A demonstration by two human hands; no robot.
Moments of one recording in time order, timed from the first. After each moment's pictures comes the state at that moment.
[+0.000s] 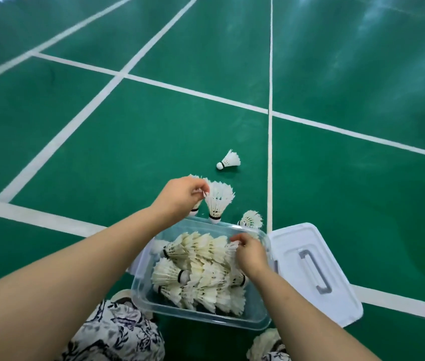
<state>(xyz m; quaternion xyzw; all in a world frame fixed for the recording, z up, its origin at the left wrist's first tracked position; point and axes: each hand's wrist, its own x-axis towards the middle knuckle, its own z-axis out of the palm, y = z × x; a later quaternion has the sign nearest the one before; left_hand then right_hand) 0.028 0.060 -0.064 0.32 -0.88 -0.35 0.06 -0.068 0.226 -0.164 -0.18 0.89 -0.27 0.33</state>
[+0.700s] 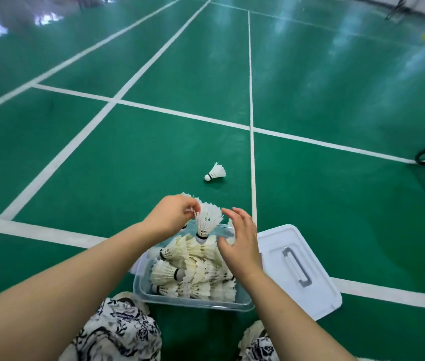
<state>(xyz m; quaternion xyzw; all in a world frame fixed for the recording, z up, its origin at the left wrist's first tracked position) 0.054 0.097 -0.043 0.27 -0.91 -0.31 0.01 -0.028 0.252 -0.085 -0.35 0.84 -0.37 0.15</state>
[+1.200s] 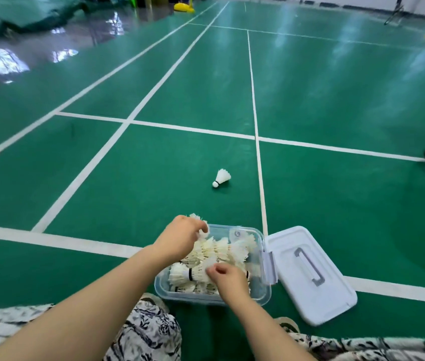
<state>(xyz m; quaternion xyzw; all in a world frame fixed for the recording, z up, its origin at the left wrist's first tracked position) 0.089 0.116 -0.059 0.23 -0.95 -0.20 0.01 0.034 0.262 -0.118 -0.20 0.83 -0.37 0.36</state>
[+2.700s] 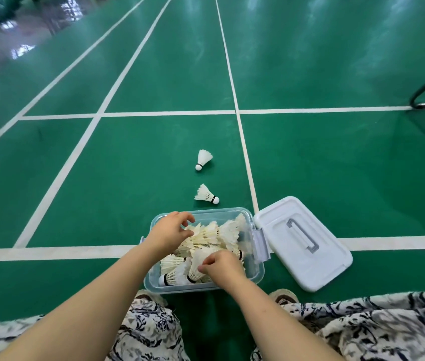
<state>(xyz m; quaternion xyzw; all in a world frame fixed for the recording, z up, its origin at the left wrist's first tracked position) 0.068 0.117 -0.087 0.27 -0.92 -0.27 -0.05 0.014 0.264 -0.141 -0.23 0.86 -0.25 0.38</state>
